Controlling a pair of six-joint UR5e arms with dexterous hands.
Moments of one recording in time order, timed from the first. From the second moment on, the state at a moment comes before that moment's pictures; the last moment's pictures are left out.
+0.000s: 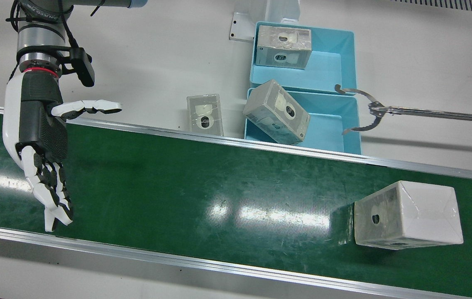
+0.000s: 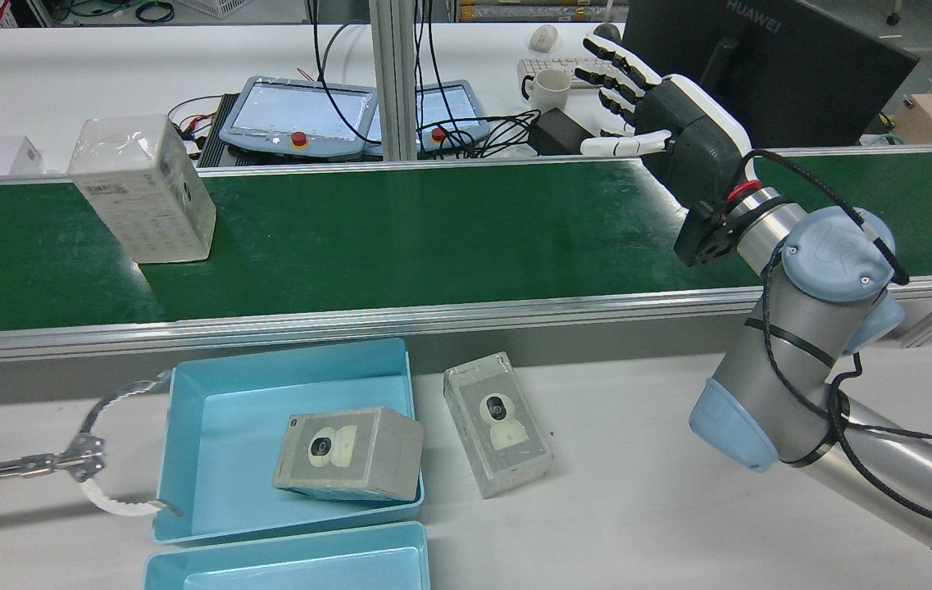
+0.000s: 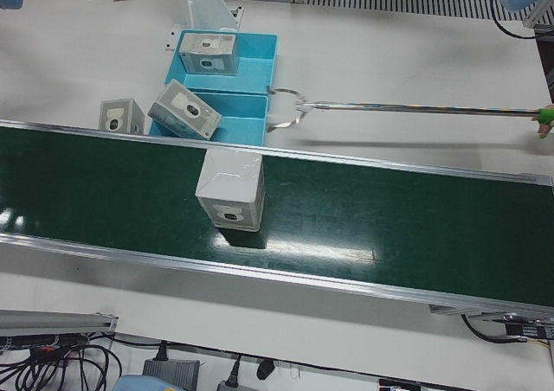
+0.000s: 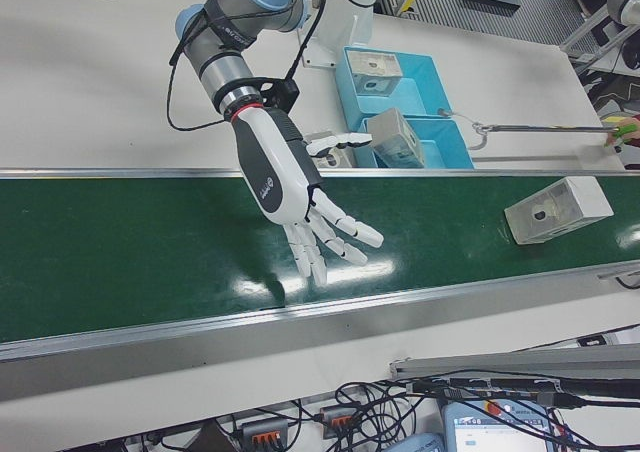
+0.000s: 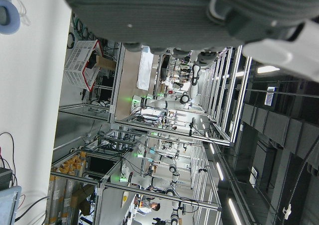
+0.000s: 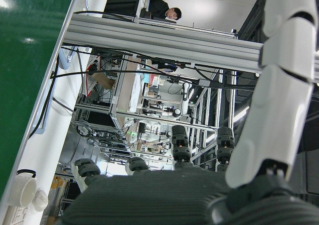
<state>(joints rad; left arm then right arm) -1.82 -1.80 -1.75 0.40 1.93 -0.16 0.89 -1.10 1.87 -3.62 -1.15 -0.27</state>
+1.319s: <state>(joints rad) -1.82 -1.80 -1.75 0.40 1.93 -0.16 0.88 -1.12 1.90 -3.62 -1.15 -0.26</state>
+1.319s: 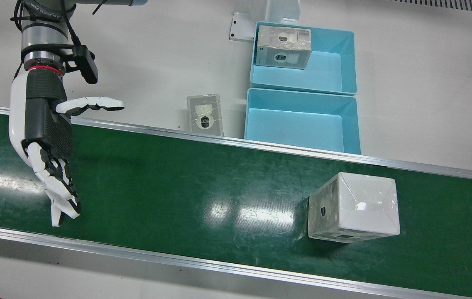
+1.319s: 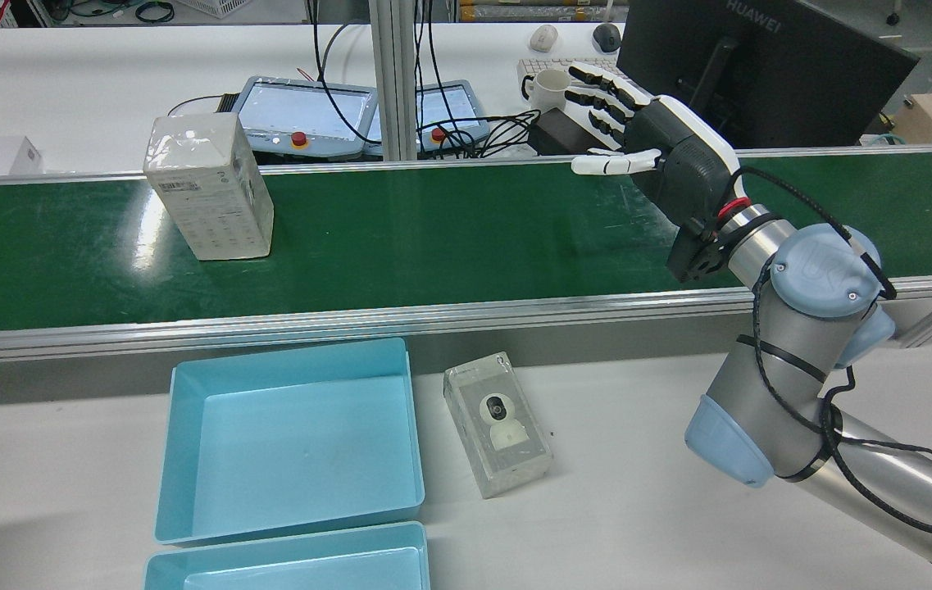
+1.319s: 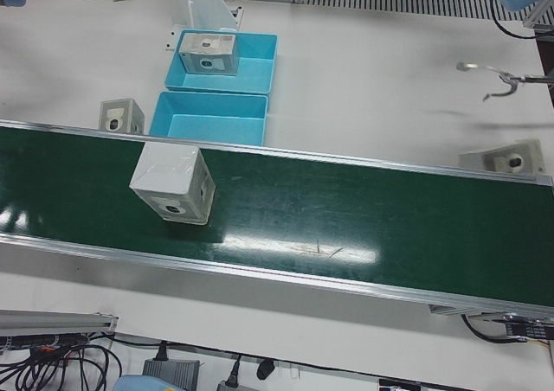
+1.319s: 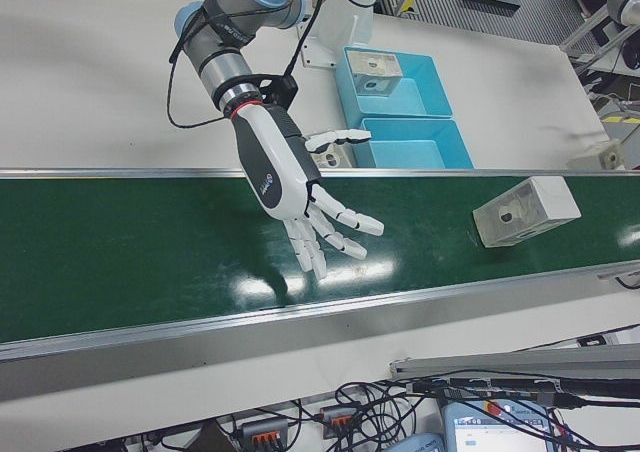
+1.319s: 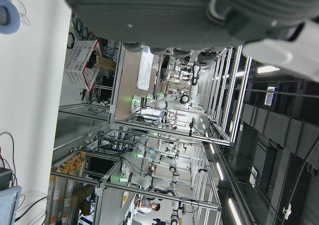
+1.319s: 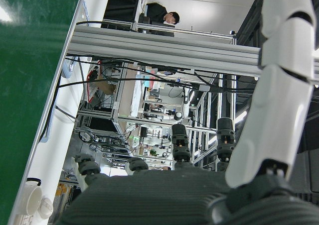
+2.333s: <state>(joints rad) -1.82 -1.80 -1.75 0.40 1.93 -0.16 0.86 -1.16 1.95 -3.62 -1.15 -0.26</state>
